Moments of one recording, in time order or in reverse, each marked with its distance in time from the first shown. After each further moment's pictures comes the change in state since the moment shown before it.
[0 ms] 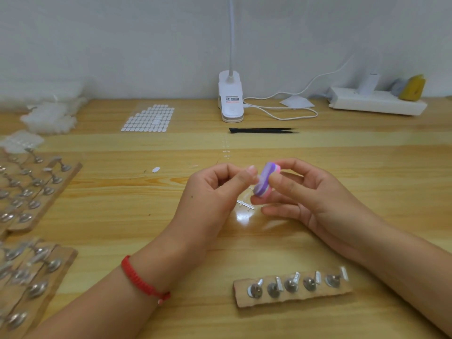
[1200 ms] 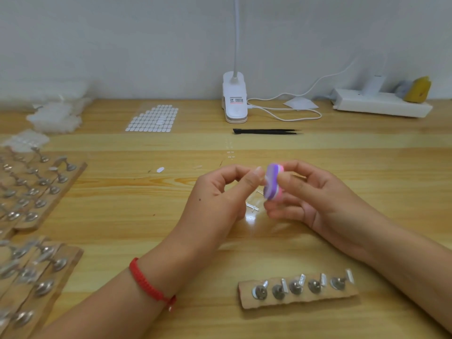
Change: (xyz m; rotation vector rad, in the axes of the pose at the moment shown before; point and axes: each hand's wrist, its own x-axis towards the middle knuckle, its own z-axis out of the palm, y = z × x) left_hand -0.002 -0.003 -0.002 0.036 -0.035 0.010; right_hand 0.004 0.001 -0.006 0.030 -0.060 0.012
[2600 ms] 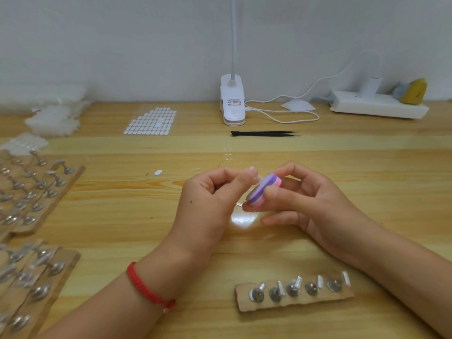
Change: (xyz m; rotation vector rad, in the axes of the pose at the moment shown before) left_hand 0.000 0.003 0.005 -0.071 0.111 0.031; right_hand -0.003 0.002 0.008 -0.016 0.002 -0.065
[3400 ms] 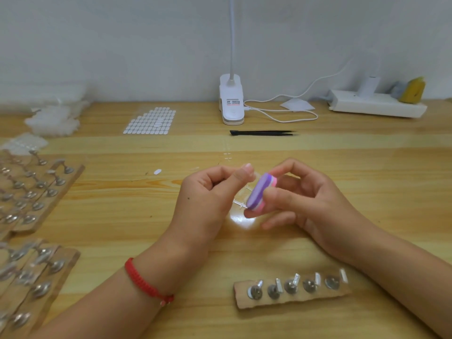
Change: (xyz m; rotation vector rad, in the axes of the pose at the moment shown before) left_hand 0.001 0.001 -0.001 0.005 0.004 -0.038; right_hand -0.001 0.001 0.001 -0.013 0.005 -0.056
